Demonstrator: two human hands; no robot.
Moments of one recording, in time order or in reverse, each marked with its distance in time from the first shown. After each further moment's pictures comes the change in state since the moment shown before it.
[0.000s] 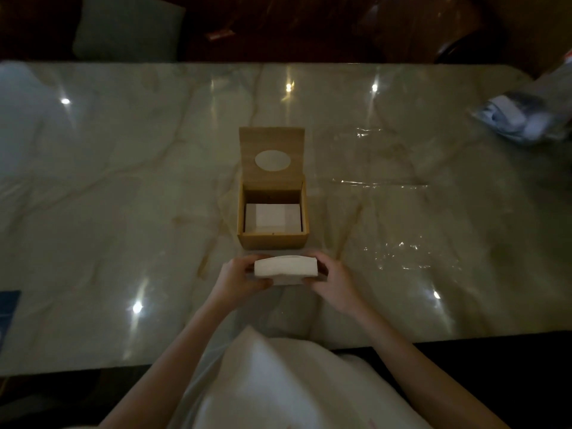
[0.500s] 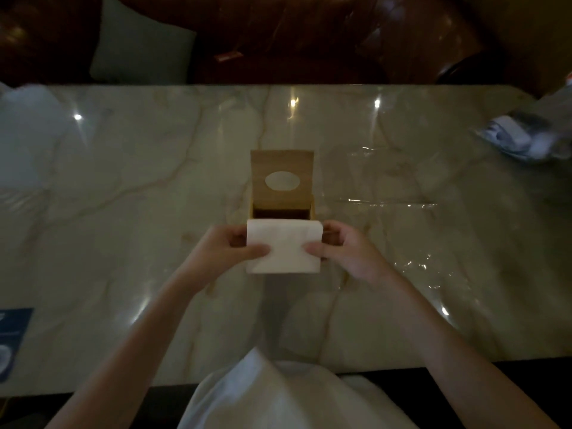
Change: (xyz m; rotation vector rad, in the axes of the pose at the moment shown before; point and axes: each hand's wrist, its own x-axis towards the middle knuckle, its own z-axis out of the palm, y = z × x) left_hand 0.016 0.075 -0.086 -0.323 -0.063 -0.006; right_hand 0.032 -0.085 -0.049 0.394 -0.090 -0.044
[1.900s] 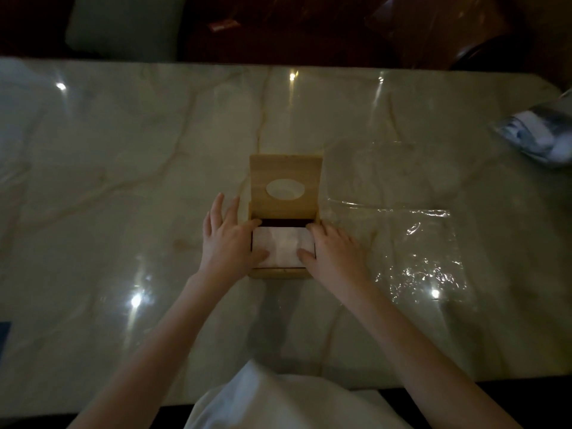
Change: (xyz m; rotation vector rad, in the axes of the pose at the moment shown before) left_hand 0.061 -0.027 0.010 1.039 0.190 -0.050; right_hand 0.042 0.011 0.026 -1.250 0.241 0.025
